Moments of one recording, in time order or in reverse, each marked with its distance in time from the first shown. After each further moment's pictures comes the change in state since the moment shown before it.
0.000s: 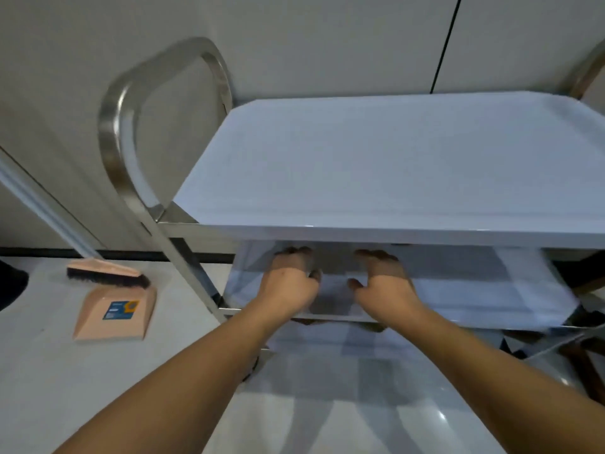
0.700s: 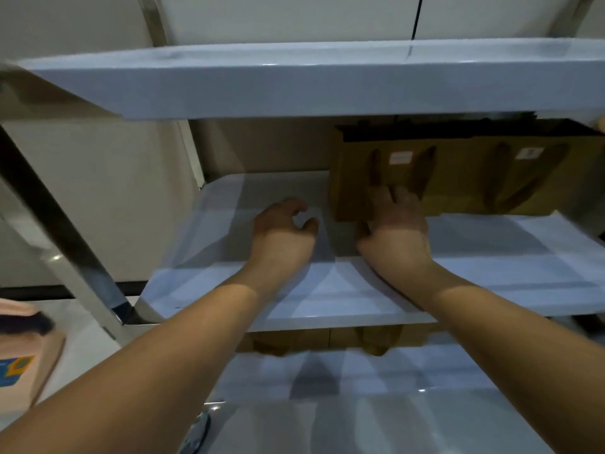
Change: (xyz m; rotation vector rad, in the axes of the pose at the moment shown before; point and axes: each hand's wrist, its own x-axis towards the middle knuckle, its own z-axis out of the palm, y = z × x) left_hand 0.104 -0.023 0.103 -0.408 0.328 0.166; right_hand 0.083 0.059 0.066 -0.153 0.567 -0.007
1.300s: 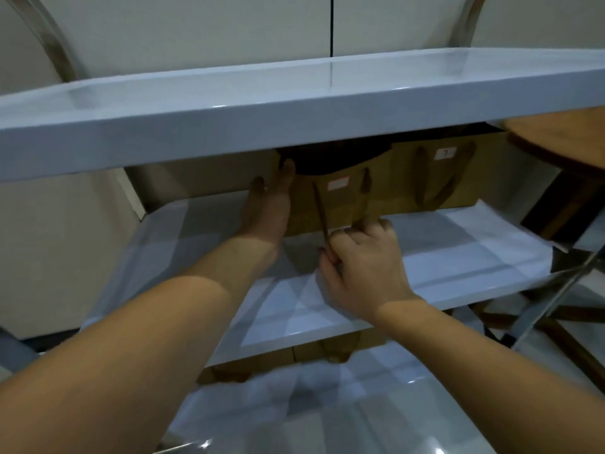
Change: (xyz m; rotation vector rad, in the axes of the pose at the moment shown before) left_hand 0.055 0.068 0.049 -0.611 -0.074 -0.254; right_hand -0.036 0.048 -0.009 0.039 0.446 -0.406
